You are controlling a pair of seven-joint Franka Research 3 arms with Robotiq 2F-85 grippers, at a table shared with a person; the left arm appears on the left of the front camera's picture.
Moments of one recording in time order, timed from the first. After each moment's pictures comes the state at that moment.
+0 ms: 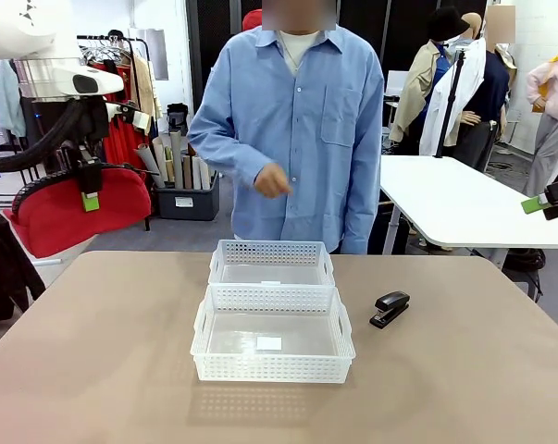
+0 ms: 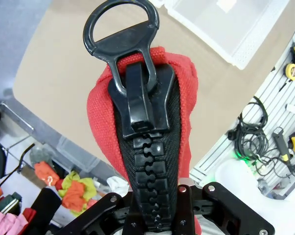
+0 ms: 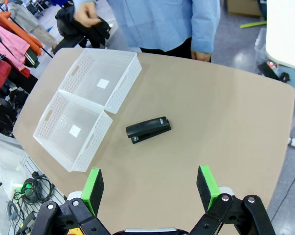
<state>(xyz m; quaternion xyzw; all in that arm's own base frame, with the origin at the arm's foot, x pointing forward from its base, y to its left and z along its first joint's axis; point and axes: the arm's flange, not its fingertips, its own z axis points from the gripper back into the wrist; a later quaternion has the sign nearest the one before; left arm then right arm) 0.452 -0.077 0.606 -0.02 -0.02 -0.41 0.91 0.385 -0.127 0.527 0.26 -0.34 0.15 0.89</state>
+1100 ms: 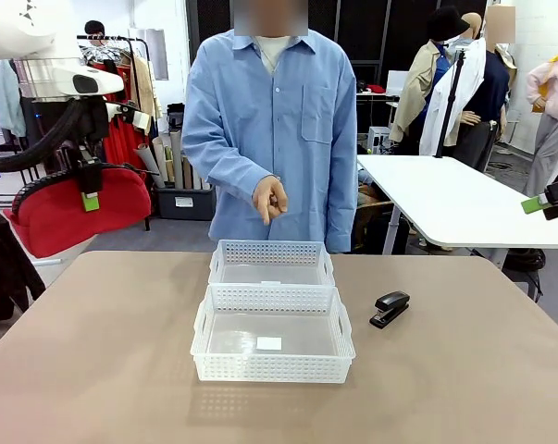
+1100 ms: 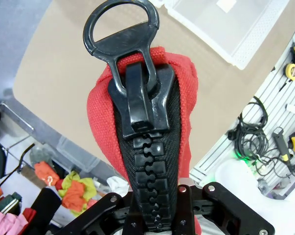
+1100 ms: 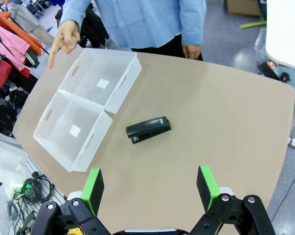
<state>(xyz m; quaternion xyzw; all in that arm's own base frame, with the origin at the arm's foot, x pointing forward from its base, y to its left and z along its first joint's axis) 0.452 -0.077 0.605 -0.02 -0.02 -0.41 0.91 0.385 -0.127 0.527 0.26 -0.34 0.15 0.89</state>
